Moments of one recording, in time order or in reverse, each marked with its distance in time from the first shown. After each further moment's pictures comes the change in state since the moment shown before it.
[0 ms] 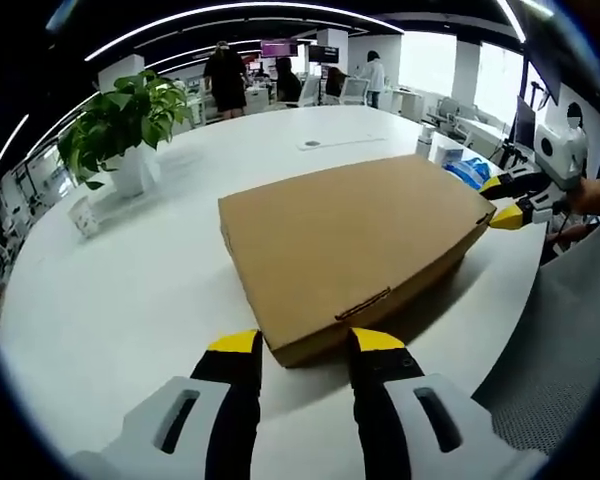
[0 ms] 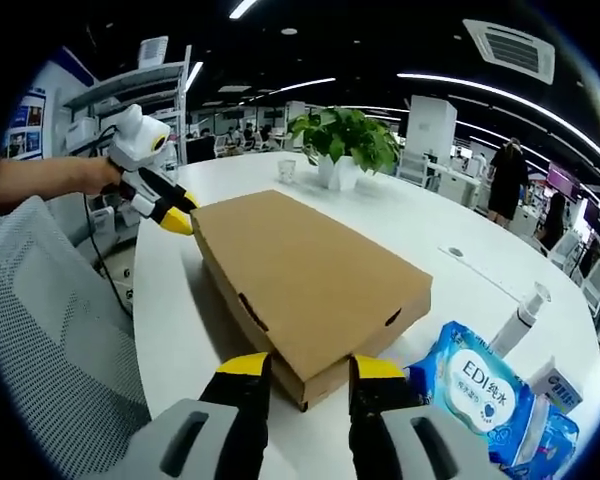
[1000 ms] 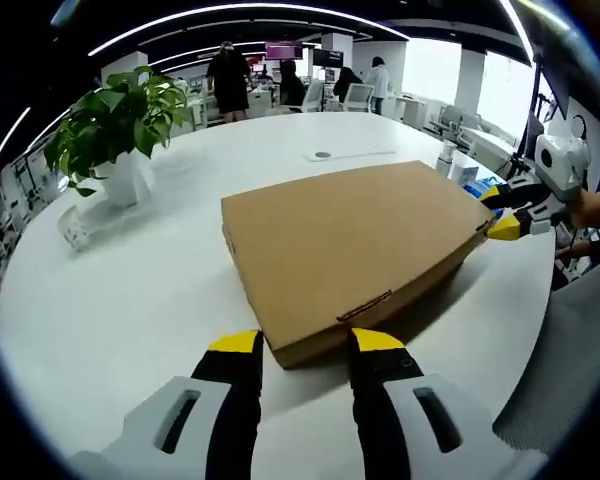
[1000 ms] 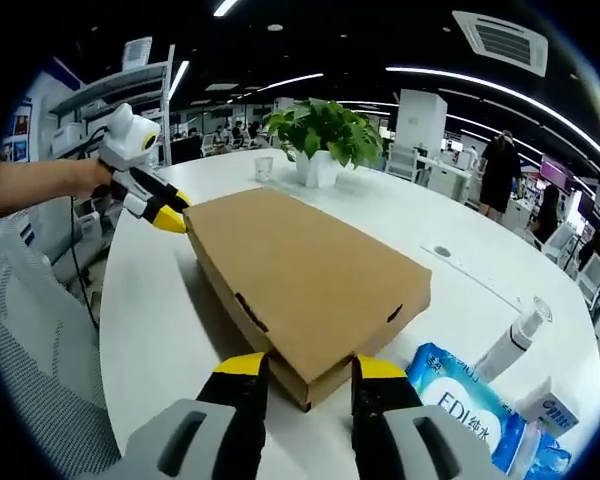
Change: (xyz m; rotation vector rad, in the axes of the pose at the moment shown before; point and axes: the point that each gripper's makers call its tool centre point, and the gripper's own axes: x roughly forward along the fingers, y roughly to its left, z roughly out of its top) left arm 0.042 0.021 0.043 -0.019 -0.010 -0.019; right arm 0.034 -0.054 0.017 0.028 0.015 -0.037
